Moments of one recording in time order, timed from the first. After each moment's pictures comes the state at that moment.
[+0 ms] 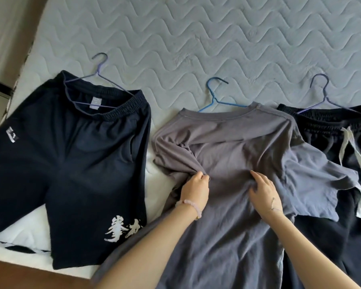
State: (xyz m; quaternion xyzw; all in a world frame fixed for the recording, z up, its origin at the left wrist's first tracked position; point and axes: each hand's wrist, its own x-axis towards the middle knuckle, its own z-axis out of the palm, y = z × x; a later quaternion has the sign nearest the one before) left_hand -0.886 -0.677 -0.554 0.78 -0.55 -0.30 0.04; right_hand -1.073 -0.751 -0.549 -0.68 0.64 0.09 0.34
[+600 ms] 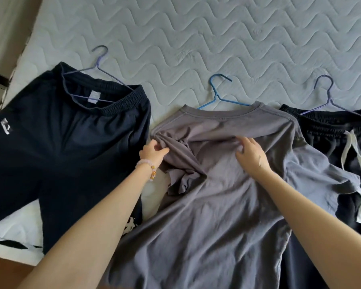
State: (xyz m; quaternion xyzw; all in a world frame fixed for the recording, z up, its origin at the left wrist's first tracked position) left_hand -0.754 -0.707 -0.561 0.87 -0.17 -0.43 0.18; right_hand -1.005 -0.832 -0.543 -0.74 0.58 0.08 0.33
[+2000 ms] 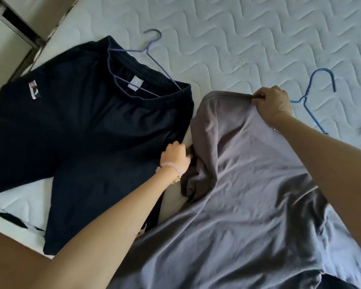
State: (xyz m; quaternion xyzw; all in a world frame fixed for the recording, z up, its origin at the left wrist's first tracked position) left_hand -0.718 -0.702 -0.558 0.86 -0.37 -0.35 0.07; right_hand -0.819 -0.944 -0.507 -0.83 0.51 0.05 0.22
